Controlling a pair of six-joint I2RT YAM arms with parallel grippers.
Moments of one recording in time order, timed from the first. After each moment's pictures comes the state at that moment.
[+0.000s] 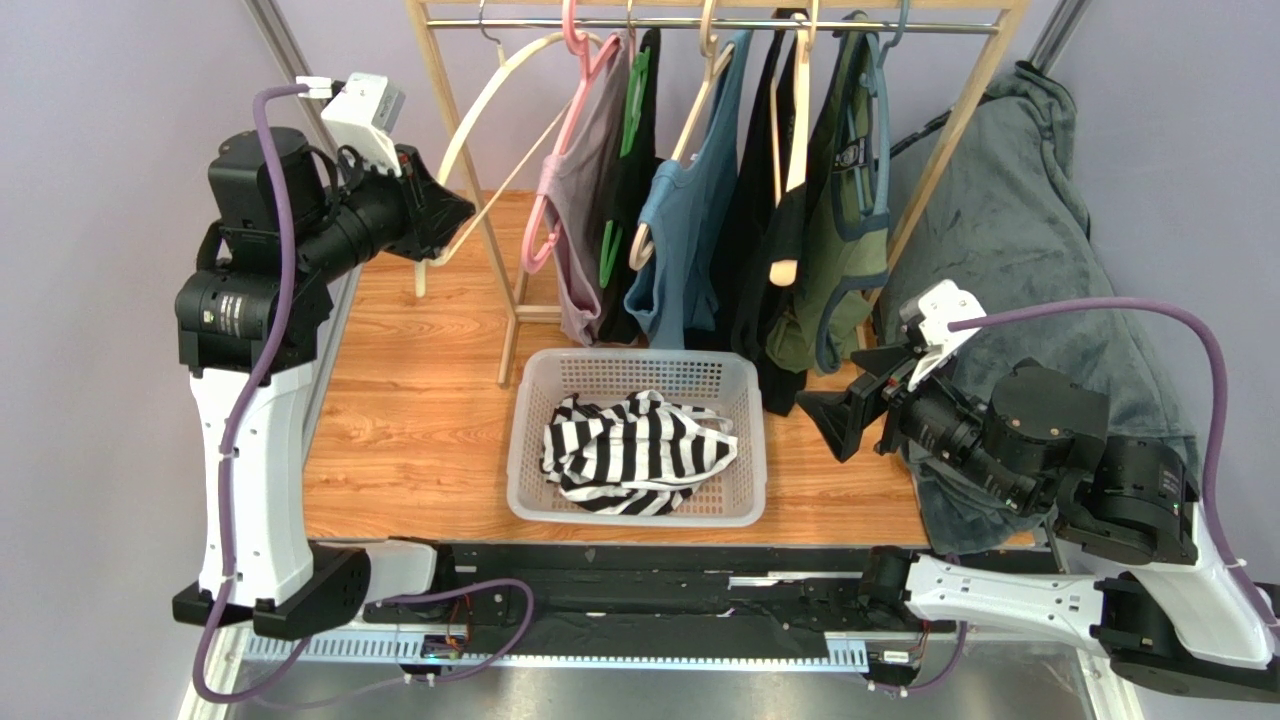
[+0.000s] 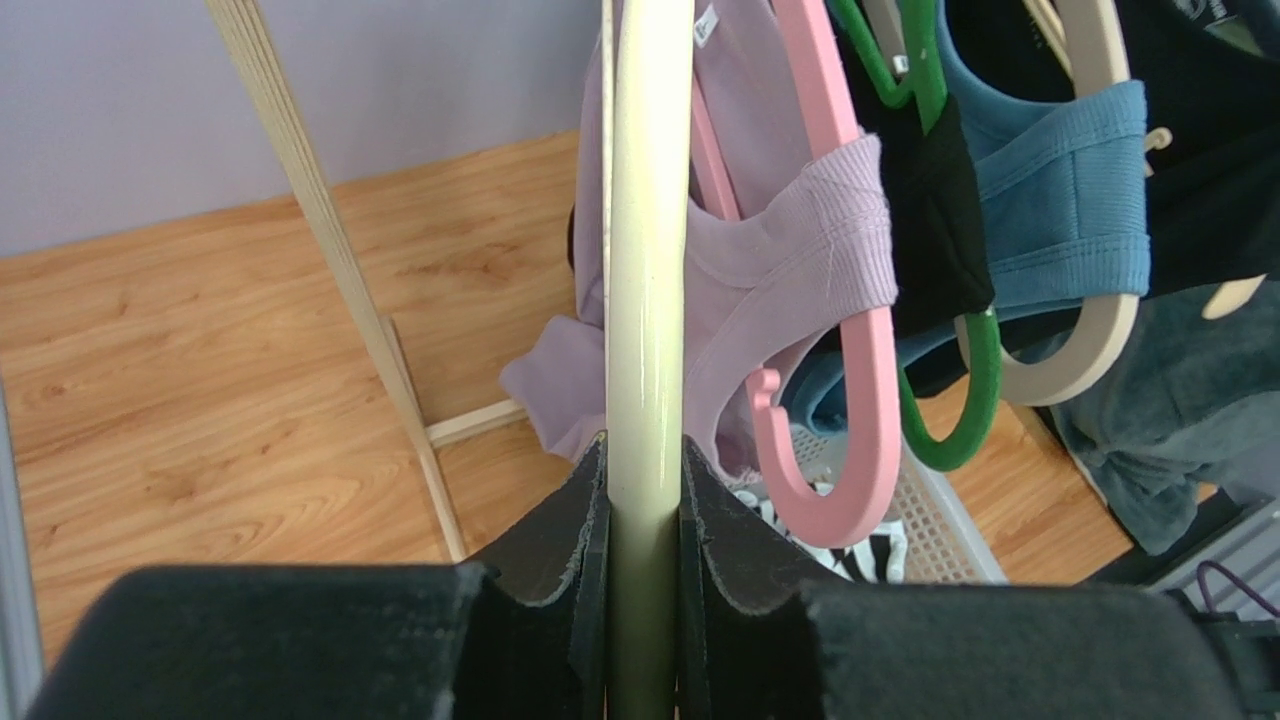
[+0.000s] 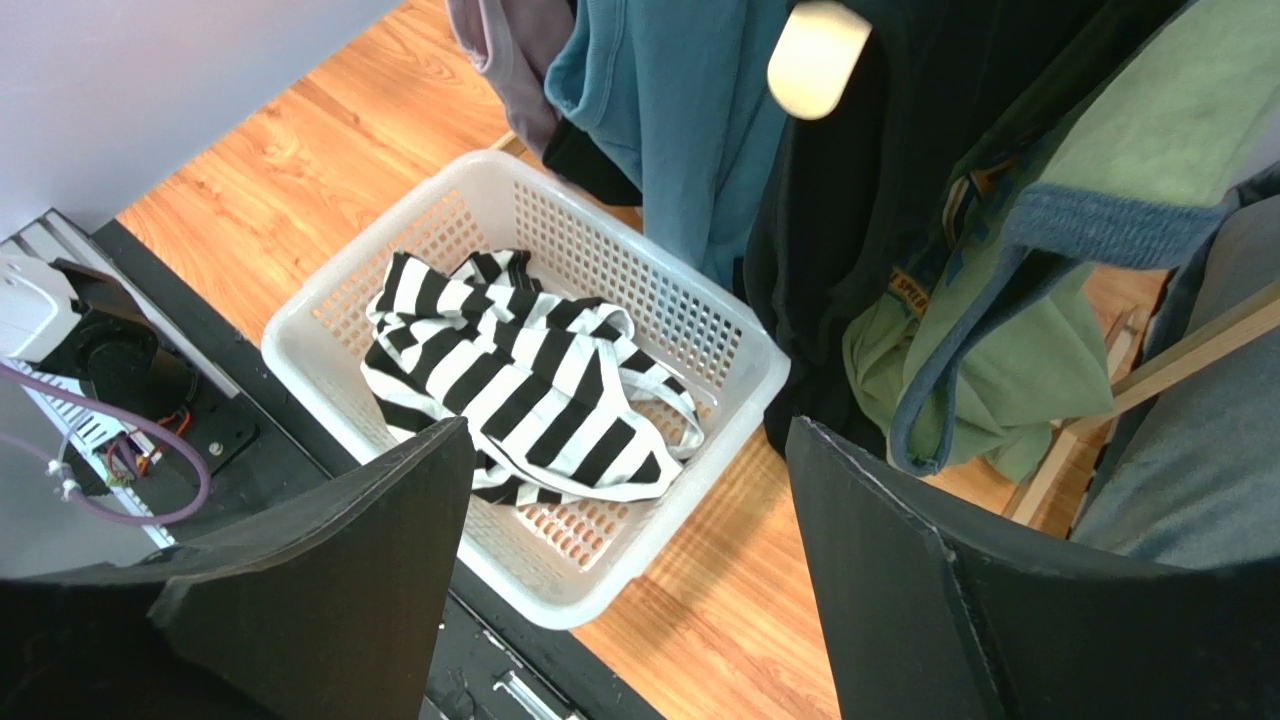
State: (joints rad) left arm -0.14 1.28 2.05 -1.03 0.36 -0.10; right arm 1.15 0.74 1.47 -0.98 0.46 0.17
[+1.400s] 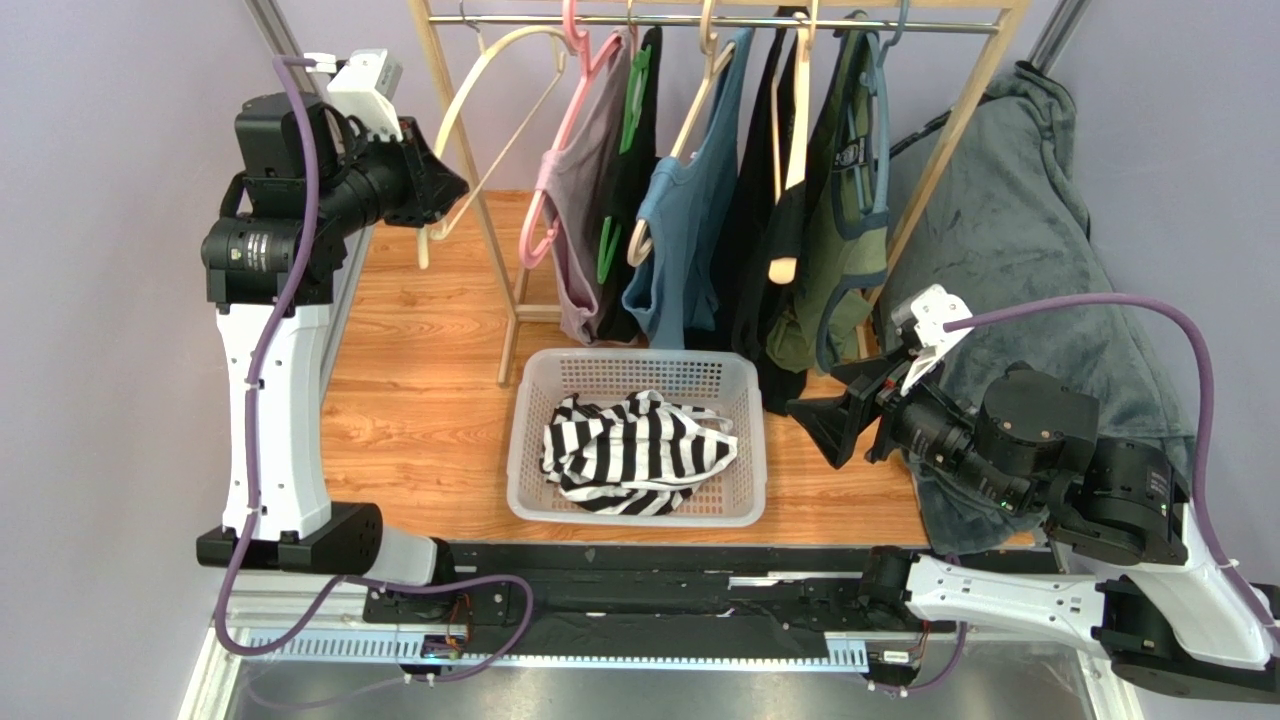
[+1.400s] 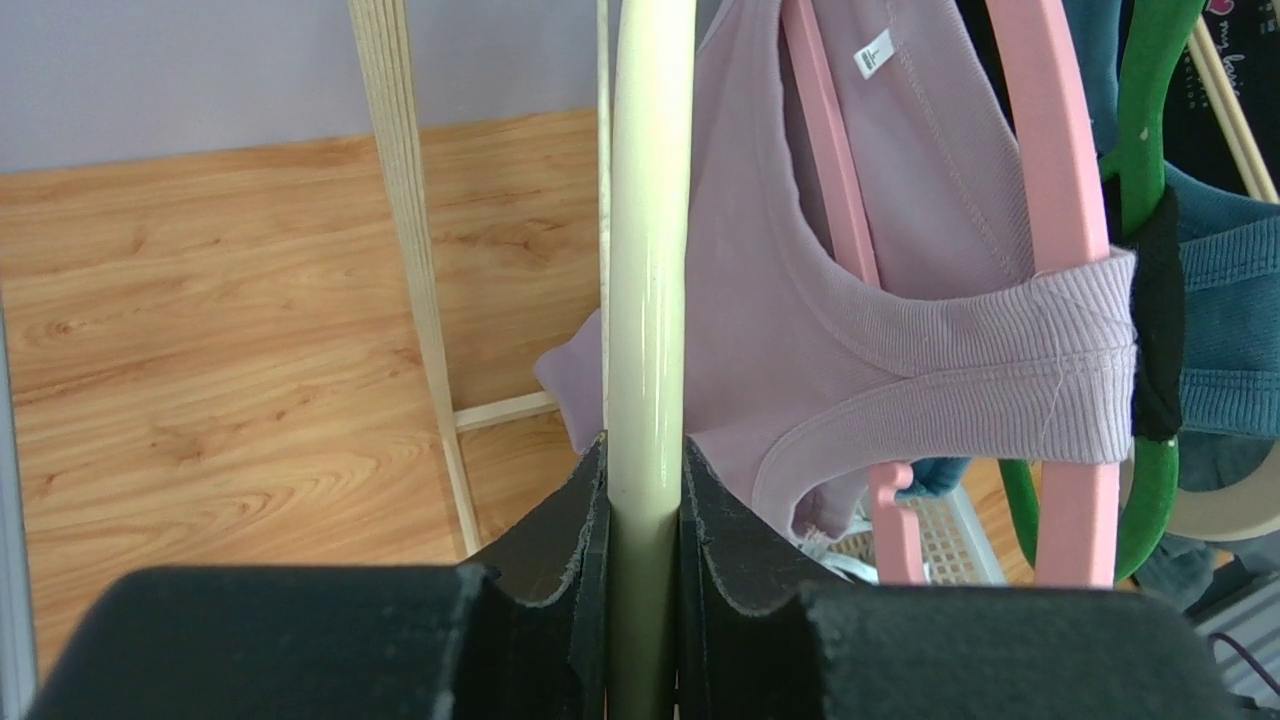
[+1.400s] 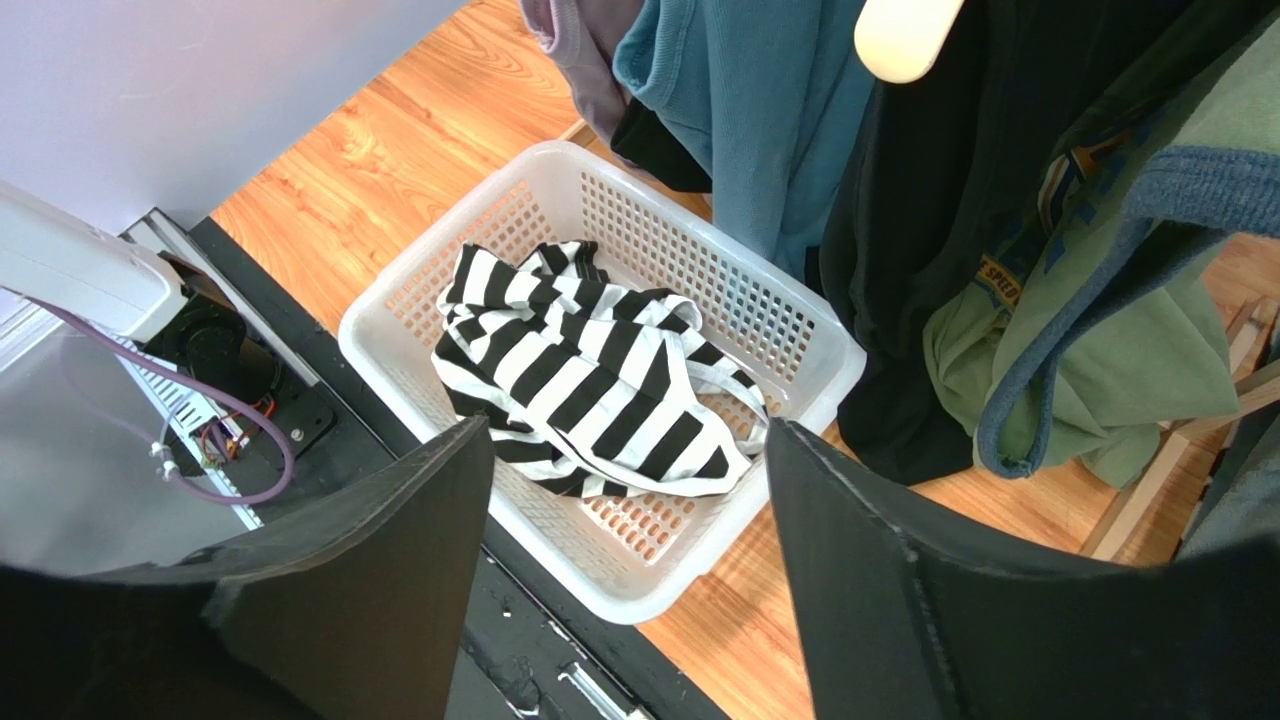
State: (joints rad) left arm -0.06 1.43 2.11 -1.03 0.37 -0.14; right arm 1.15 0.73 1.42 -0.95 0.38 0.24
